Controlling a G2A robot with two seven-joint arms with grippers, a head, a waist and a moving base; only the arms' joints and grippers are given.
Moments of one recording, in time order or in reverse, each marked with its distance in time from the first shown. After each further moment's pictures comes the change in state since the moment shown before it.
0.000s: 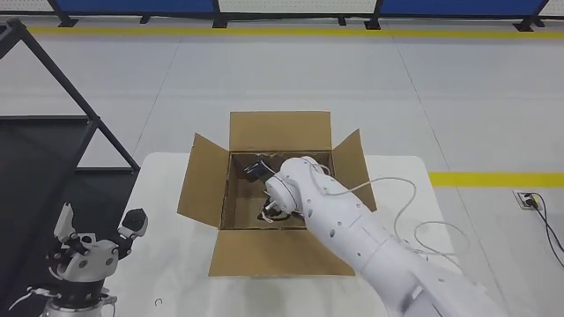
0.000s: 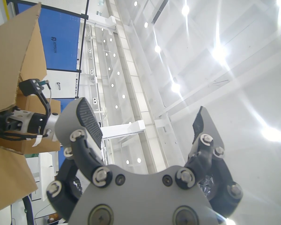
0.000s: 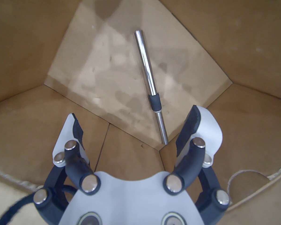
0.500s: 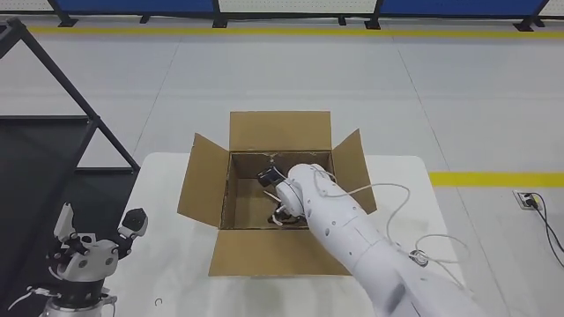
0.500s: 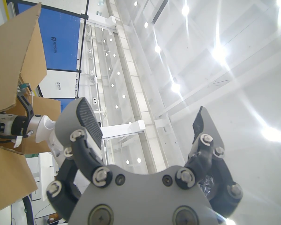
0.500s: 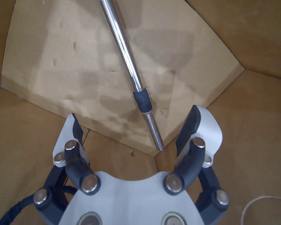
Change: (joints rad) left arm 0.000 0.000 0.000 0.000 0.000 0.000 0.000; right arm 0.007 -0.082 -0.005 0.258 -0.011 -0.042 -0.099
